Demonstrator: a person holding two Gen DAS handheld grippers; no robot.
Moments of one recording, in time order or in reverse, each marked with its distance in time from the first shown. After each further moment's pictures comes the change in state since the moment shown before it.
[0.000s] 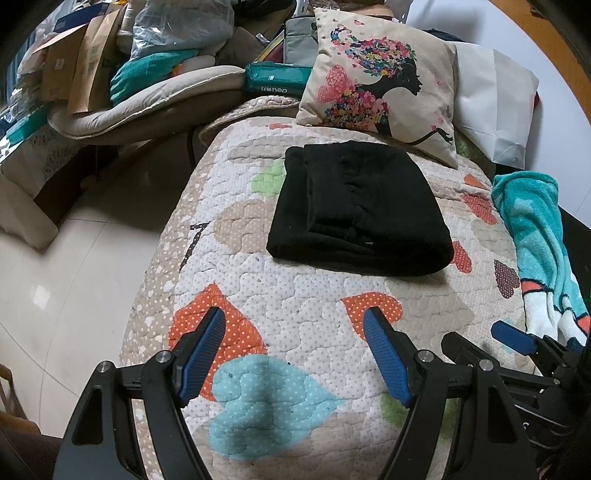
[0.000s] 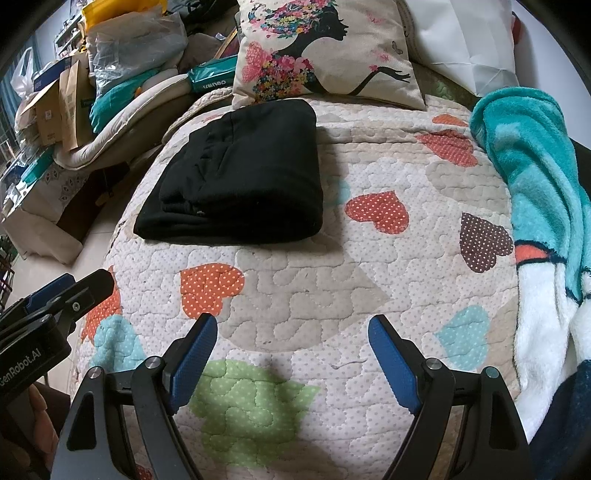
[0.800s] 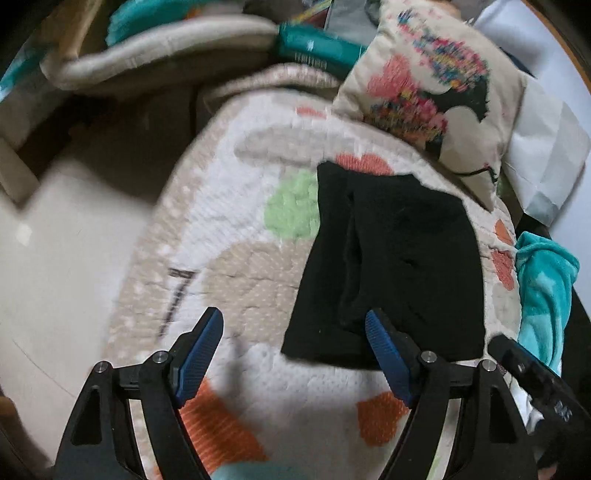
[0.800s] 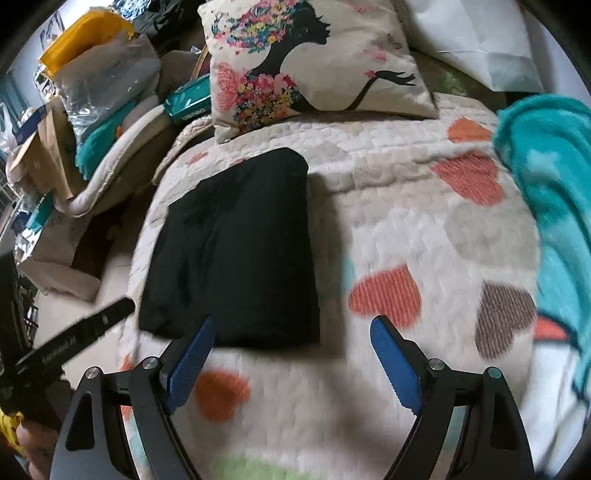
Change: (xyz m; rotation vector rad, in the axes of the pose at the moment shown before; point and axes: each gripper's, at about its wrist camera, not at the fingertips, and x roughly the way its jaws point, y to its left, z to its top) left arm 0.092 0.044 0.083 -0.203 0.195 -0.088; right arm 0.037 -0.027 0.100 0.110 0.057 0.099
